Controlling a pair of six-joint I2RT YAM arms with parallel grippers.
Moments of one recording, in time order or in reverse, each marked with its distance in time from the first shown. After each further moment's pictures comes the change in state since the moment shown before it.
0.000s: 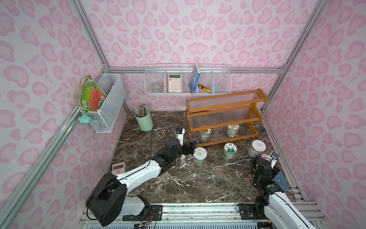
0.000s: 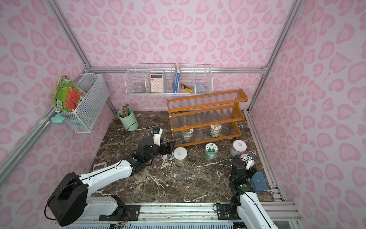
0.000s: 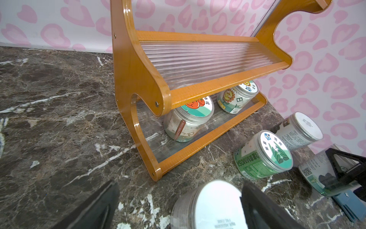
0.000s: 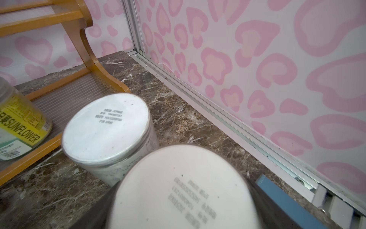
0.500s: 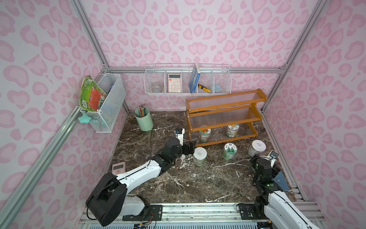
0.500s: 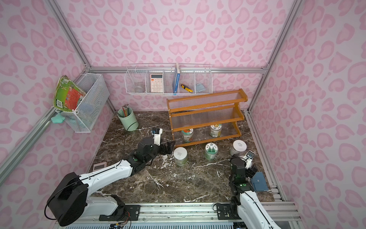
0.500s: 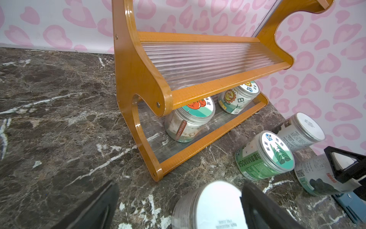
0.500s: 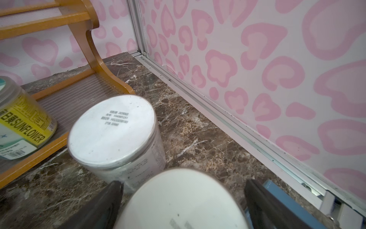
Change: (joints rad) left arm 0.000 0.000 0.000 0.000 -0.006 0.003; right arm -0.002 0.032 -0.001 0.062 -0.009 -0.021
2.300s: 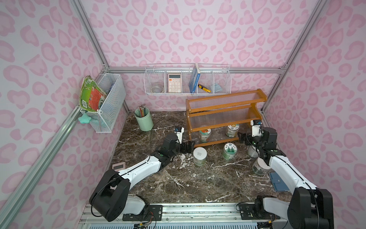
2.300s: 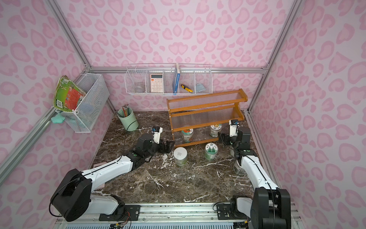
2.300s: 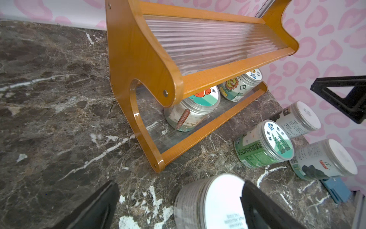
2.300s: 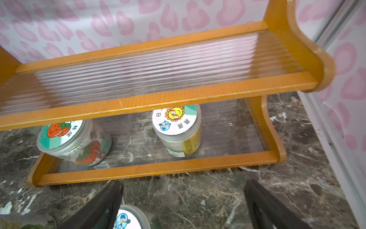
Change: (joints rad) left arm 0.093 0.057 0.052 -0.089 0.183 -0.006; right arm -0.171 0.553 0.611 -0.088 -0.986 -0.356
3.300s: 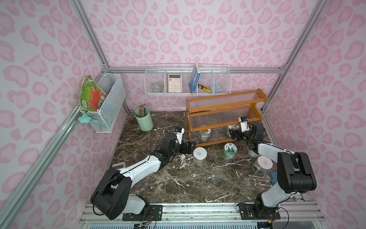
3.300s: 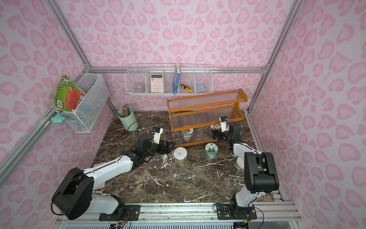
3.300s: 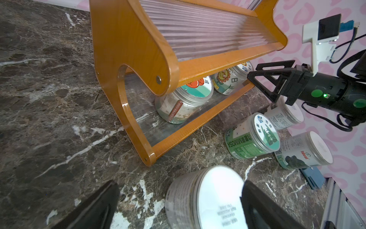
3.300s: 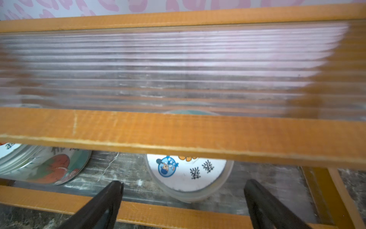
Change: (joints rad) left arm 0.020 0.014 -0.007 0.007 0.084 -0.024; right arm 0.061 0.386 0.105 0.273 -0.025 -0.105
